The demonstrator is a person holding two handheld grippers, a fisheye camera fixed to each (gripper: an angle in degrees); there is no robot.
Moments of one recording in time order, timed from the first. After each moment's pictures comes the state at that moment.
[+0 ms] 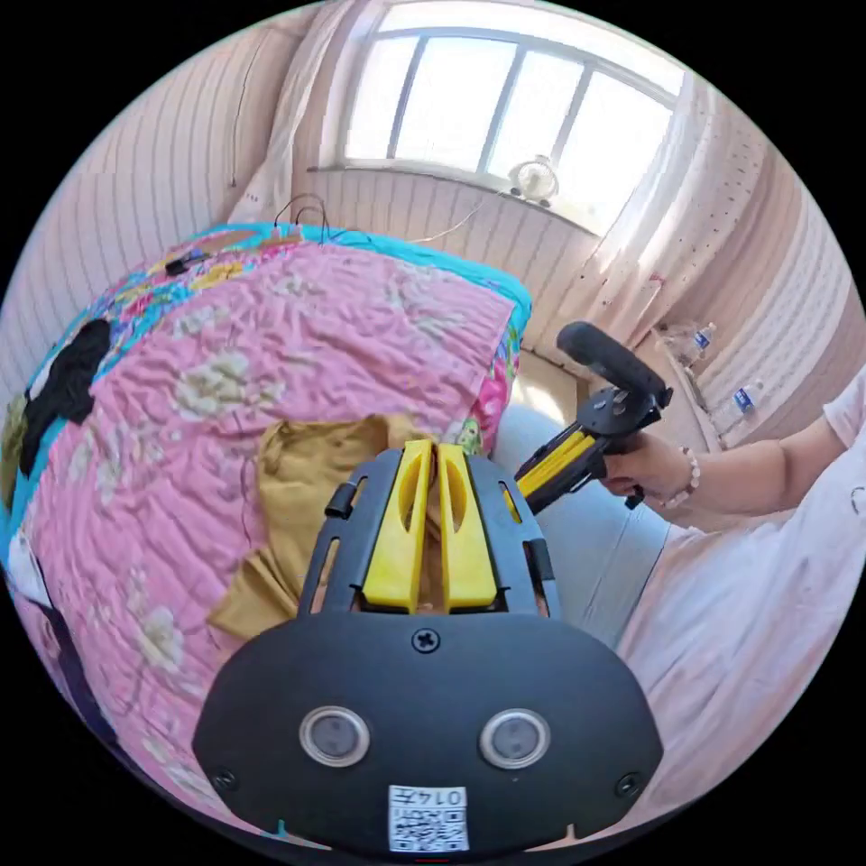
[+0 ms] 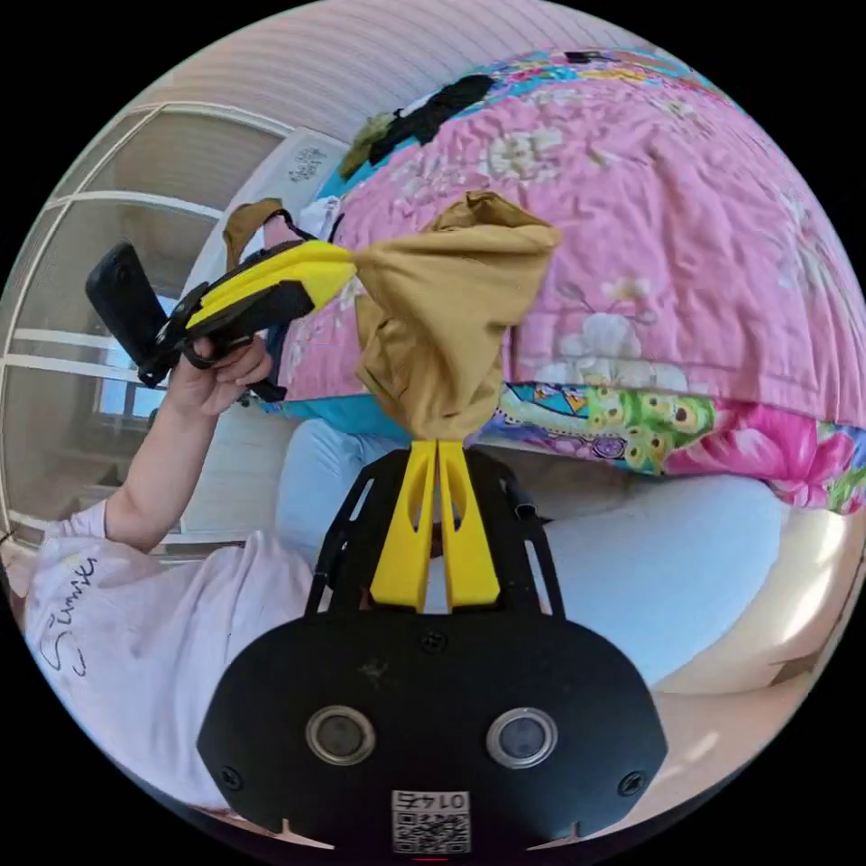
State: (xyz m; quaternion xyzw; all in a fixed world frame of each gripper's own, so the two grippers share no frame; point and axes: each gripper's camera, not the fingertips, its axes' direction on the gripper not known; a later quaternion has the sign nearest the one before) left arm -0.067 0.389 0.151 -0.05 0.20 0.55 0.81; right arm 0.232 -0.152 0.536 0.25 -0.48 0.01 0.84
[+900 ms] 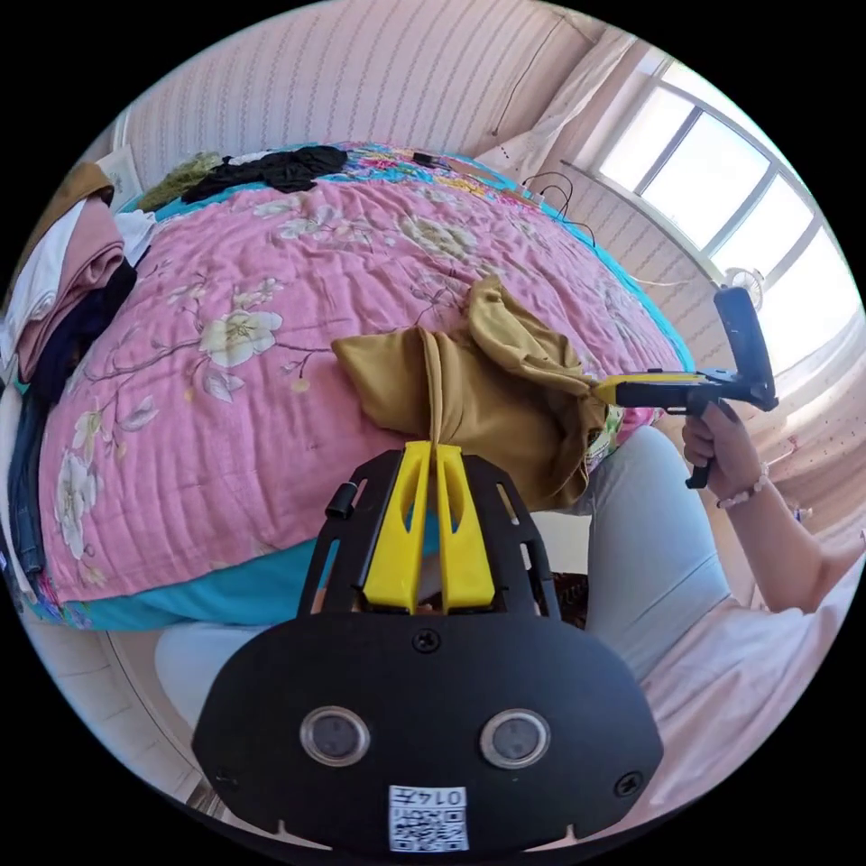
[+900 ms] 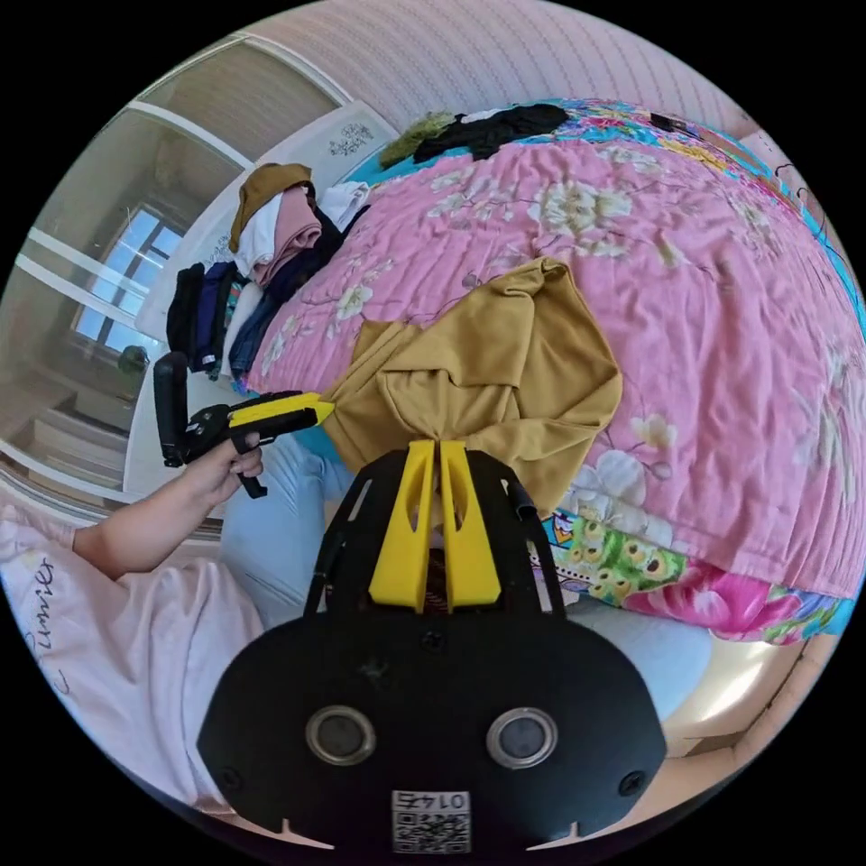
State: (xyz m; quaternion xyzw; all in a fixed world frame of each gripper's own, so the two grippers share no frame) left arm -0.134 0.382 0.211 -0.01 0.08 0.29 0.95; right arm 0.314 -0.127 0.406 0.34 -0.39 -0.05 0.86
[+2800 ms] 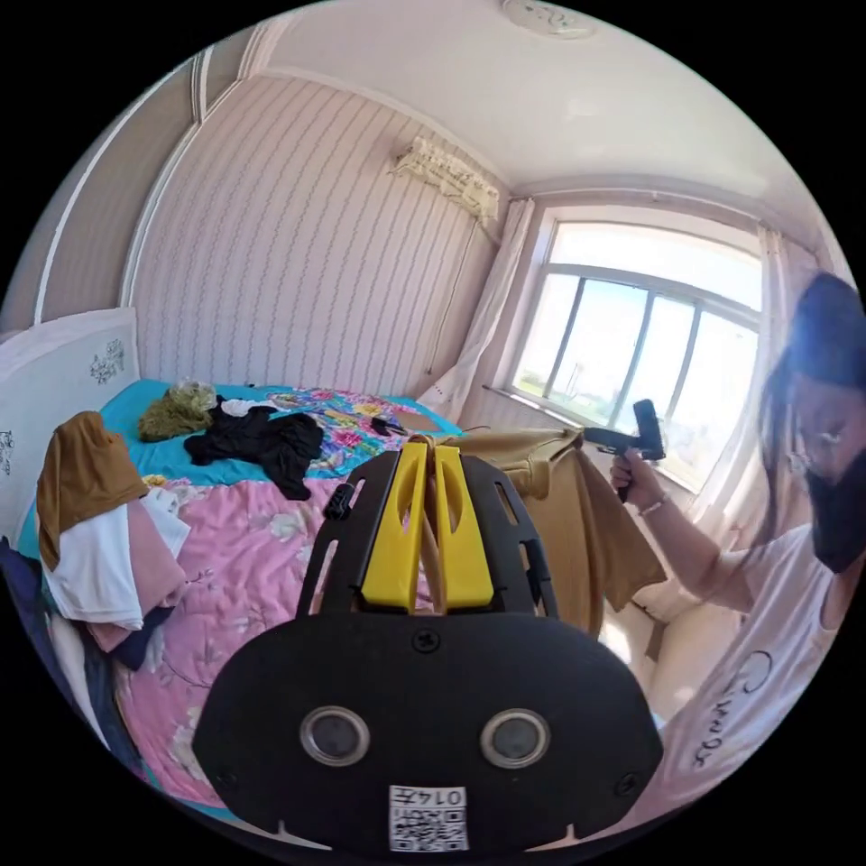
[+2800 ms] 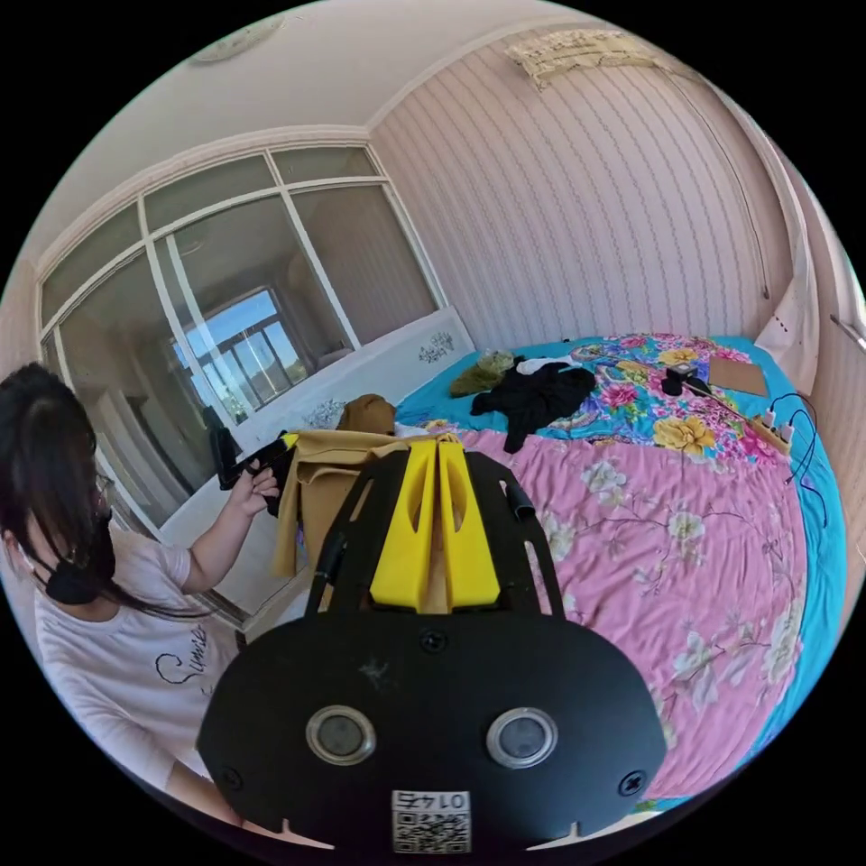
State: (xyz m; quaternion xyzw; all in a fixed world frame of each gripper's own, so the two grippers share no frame) left arm -0.151 0.227 -0.058 0.29 0.22 0.31 0.88; right arm 0.582 0.005 0.046 0.58 -0.39 -0.09 0.71
